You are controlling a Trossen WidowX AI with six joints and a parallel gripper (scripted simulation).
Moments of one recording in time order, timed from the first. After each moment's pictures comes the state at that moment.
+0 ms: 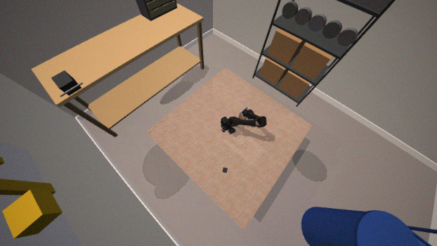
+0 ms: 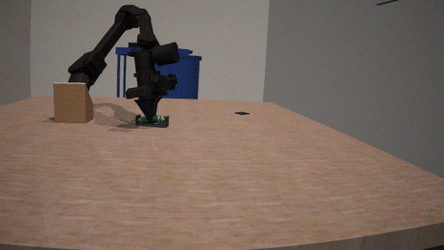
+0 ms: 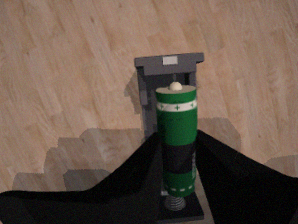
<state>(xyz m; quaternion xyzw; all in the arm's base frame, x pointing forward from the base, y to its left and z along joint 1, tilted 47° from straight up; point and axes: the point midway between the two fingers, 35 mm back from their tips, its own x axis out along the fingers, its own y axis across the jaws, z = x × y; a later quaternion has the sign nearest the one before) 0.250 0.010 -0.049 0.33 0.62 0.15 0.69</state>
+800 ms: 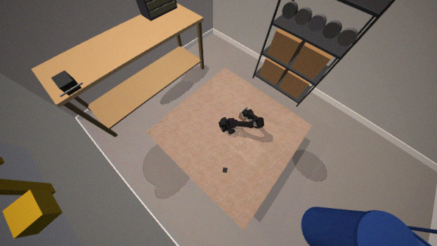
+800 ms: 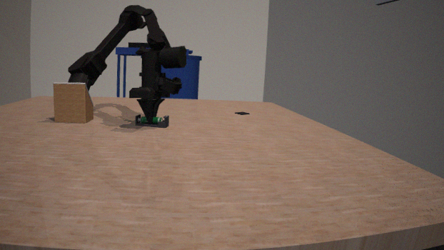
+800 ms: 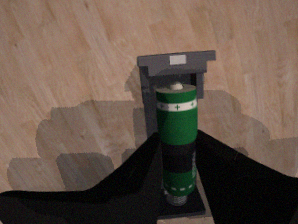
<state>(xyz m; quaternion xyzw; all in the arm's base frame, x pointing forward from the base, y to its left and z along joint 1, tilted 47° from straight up) 0.253 0.013 -0.049 0.32 0.67 0.18 0.65</state>
